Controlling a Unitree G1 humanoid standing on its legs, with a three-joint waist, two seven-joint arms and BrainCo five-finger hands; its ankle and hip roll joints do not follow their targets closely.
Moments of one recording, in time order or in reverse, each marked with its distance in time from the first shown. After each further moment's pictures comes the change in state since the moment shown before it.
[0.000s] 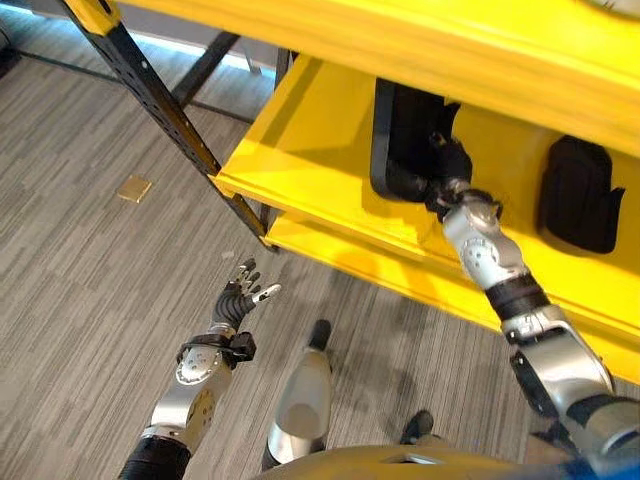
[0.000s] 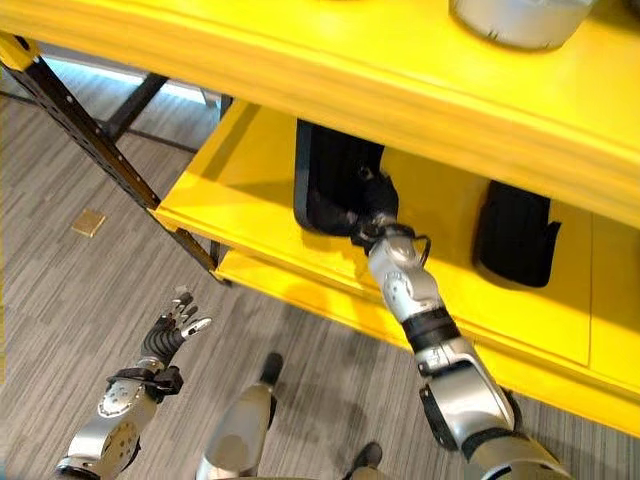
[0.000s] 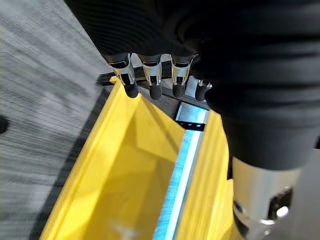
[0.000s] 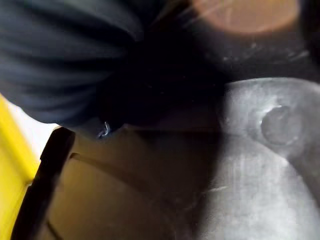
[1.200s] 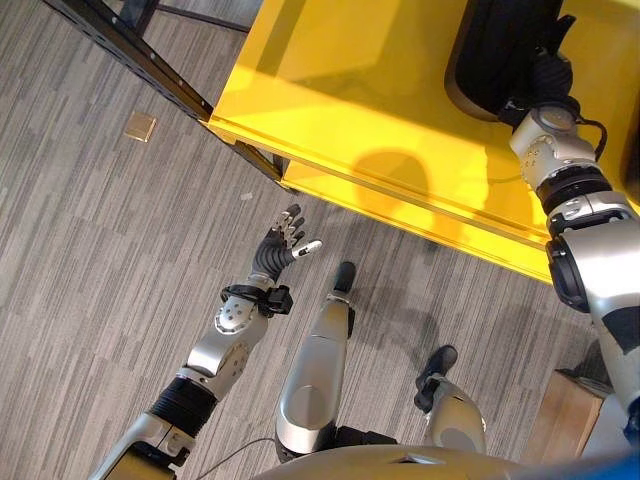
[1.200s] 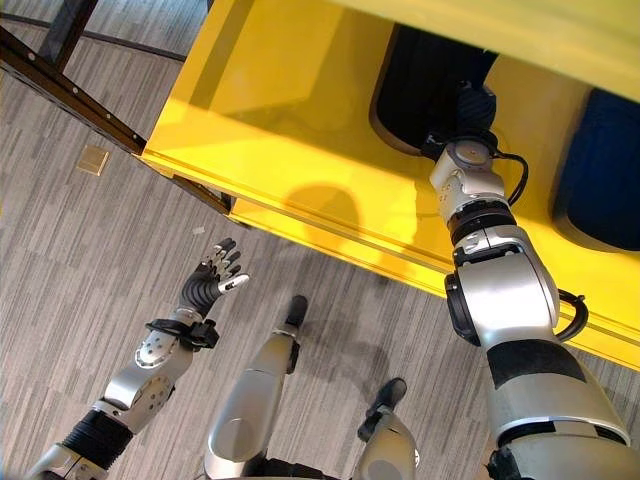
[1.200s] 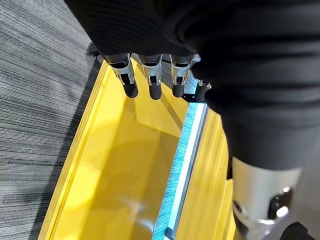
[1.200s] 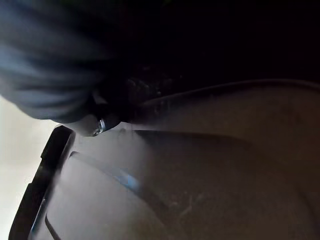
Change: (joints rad) left arm -0.219 0.023 -0.175 -0.044 -0.040 -0.085 0.064; right arm -0.473 -0.165 0.040 0.663 -0.114 -0.017 -0.063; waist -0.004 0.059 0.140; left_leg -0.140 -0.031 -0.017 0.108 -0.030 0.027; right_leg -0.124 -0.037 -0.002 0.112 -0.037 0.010
